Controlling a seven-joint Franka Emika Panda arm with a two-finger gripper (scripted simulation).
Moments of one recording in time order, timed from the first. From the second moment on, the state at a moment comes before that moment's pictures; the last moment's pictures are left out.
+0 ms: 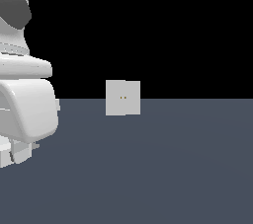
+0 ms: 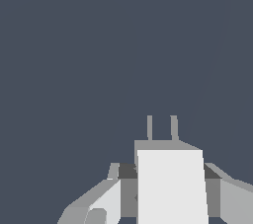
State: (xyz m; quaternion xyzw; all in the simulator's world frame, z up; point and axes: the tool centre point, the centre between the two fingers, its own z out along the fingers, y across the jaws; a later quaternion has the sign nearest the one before) arm -0.096 0.183 0.012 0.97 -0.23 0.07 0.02
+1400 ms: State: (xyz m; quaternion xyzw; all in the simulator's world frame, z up) arm -0.078 0.099 0.047 0.99 -0.09 0.08 0.01
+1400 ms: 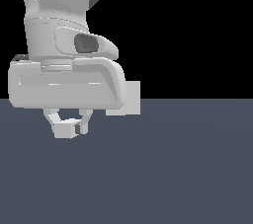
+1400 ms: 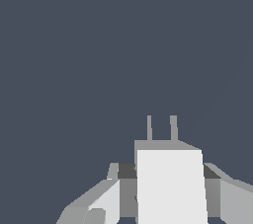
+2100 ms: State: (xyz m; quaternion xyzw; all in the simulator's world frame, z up) arm -0.050 0.042 0.073 1.00 0.01 0.08 0.00
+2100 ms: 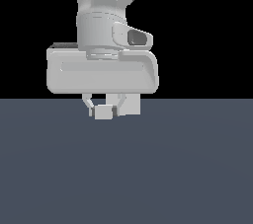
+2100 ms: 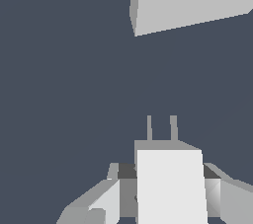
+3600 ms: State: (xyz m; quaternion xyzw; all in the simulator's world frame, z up) arm -0.004 -0.008 0.100 0.99 0.12 0.08 -0.01
